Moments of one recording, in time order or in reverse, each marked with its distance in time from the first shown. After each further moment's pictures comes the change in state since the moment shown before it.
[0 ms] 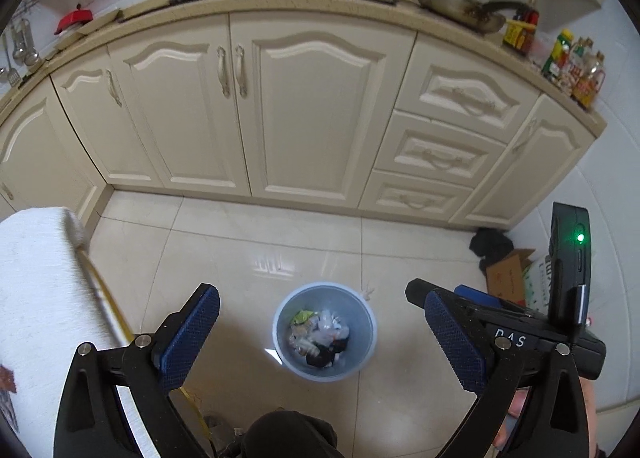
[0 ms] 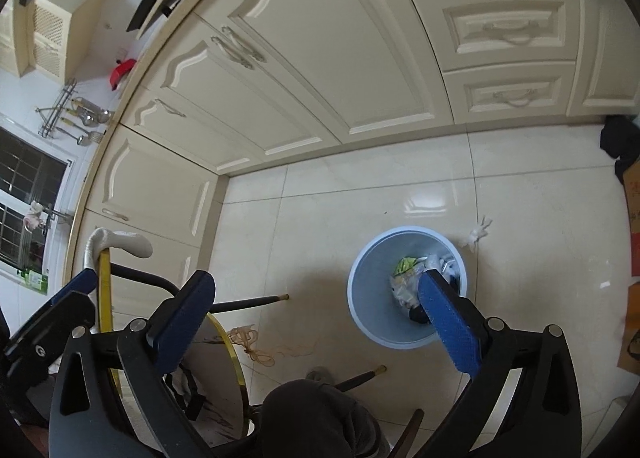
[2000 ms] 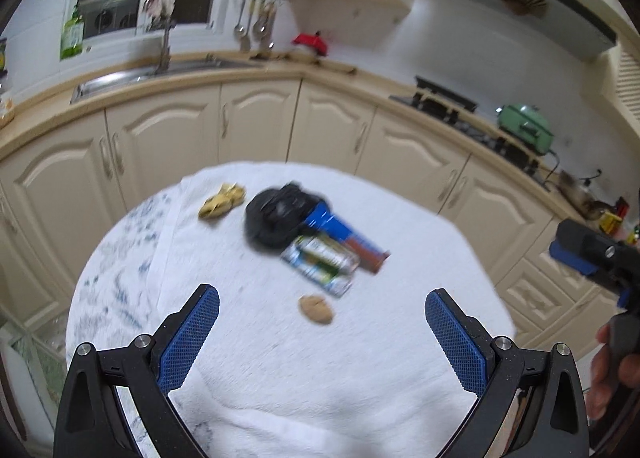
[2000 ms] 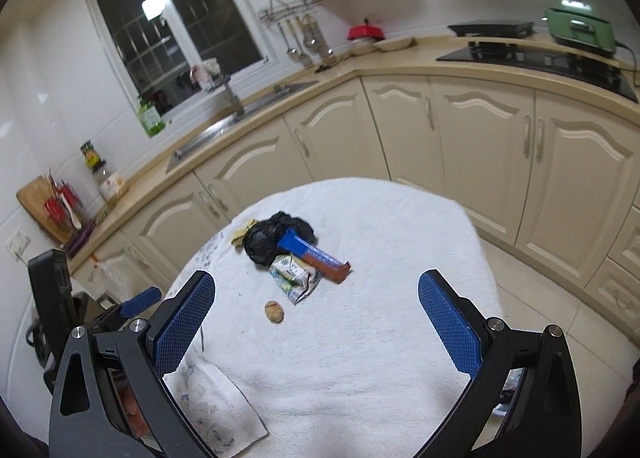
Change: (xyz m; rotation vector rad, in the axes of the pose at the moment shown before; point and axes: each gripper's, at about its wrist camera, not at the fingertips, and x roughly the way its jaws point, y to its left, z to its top) left arm -0.389 0.213 -0.360 -0.512 -0.363 0.301; right arm -0.084 0.367 -0.164 -0.721 -0.045 0.329
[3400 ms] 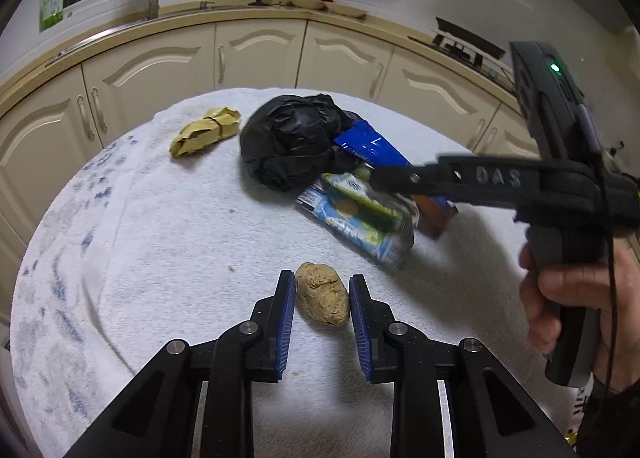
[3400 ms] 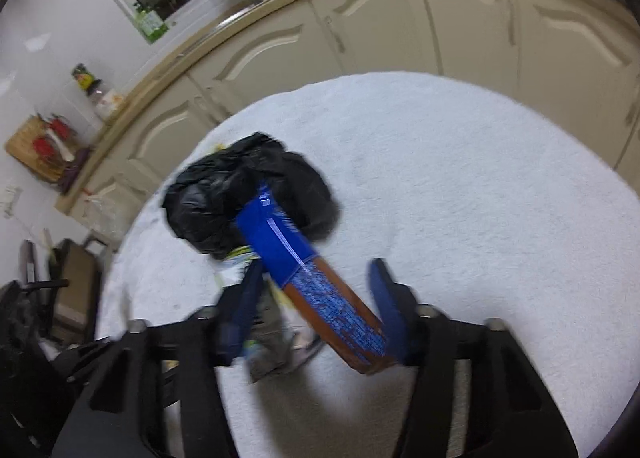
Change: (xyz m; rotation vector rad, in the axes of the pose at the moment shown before) left arm 0.185 -0.002 0.030 0.014 0.161 0.026; right arm 0.230 -0.015 0.008 -0.079 0.357 0.141
